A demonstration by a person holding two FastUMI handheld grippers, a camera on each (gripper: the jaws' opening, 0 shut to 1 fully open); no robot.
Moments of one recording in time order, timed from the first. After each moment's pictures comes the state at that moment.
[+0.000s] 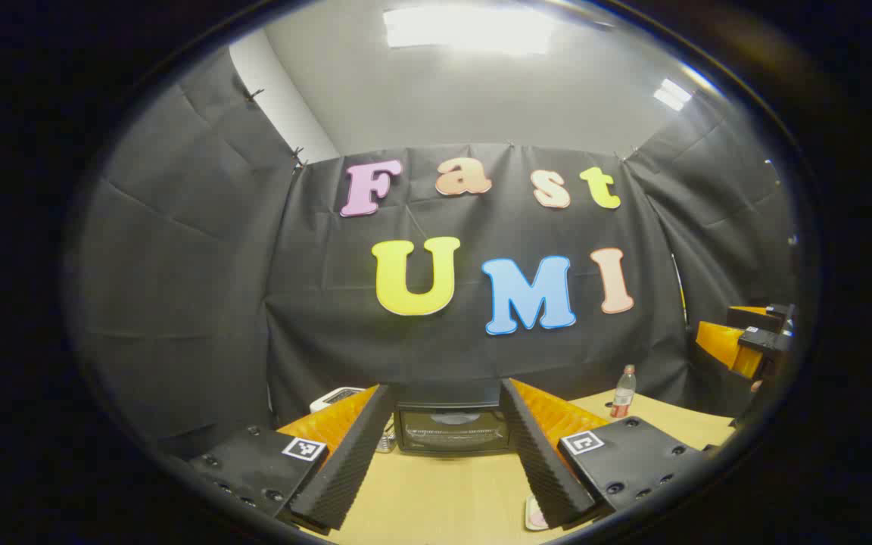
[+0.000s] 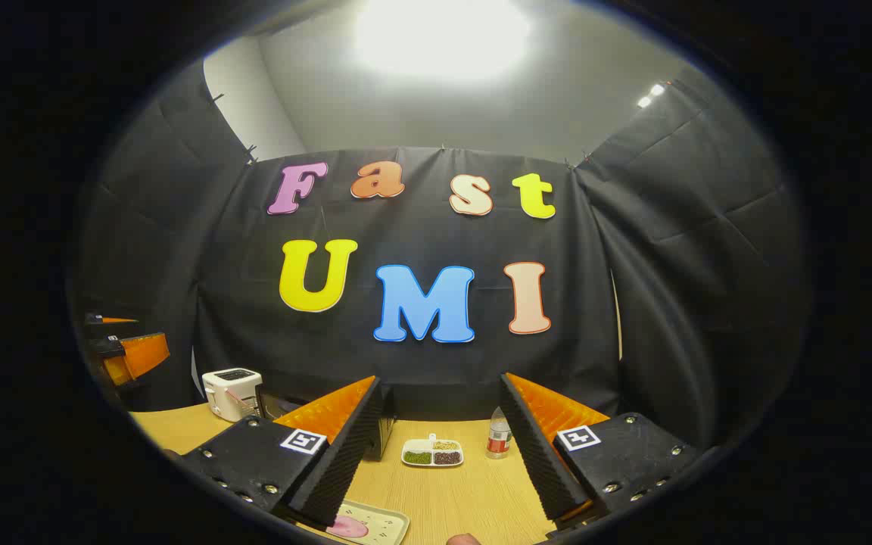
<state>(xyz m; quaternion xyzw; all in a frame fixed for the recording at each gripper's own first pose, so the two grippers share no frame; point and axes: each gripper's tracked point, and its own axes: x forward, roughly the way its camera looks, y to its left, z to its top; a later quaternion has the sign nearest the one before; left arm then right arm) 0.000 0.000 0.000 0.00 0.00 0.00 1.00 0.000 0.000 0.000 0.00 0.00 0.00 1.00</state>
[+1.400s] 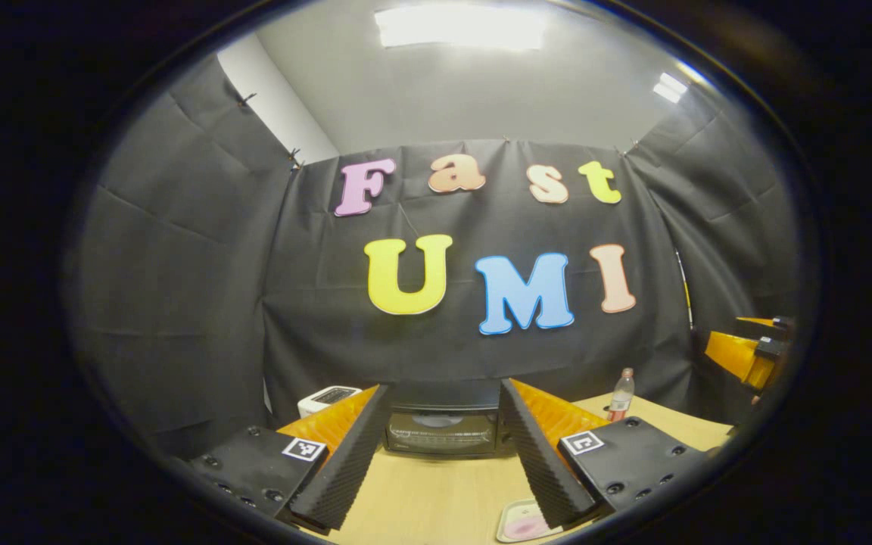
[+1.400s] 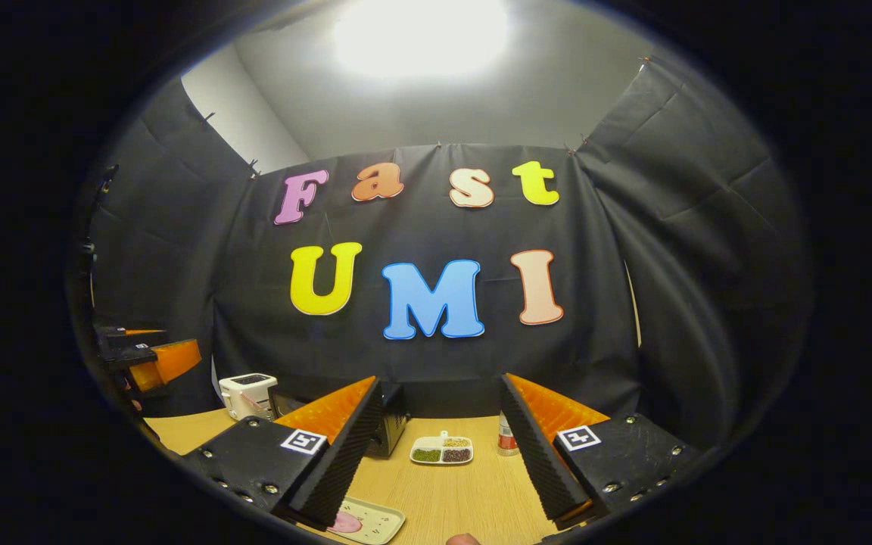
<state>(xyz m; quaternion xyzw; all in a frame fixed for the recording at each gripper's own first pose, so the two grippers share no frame) 0.029 -0.049 -0.003 0.00 0.01 0.02 1.00 0.008 -0.036 -0.018 0.04 0.01 0.04 1.00</state>
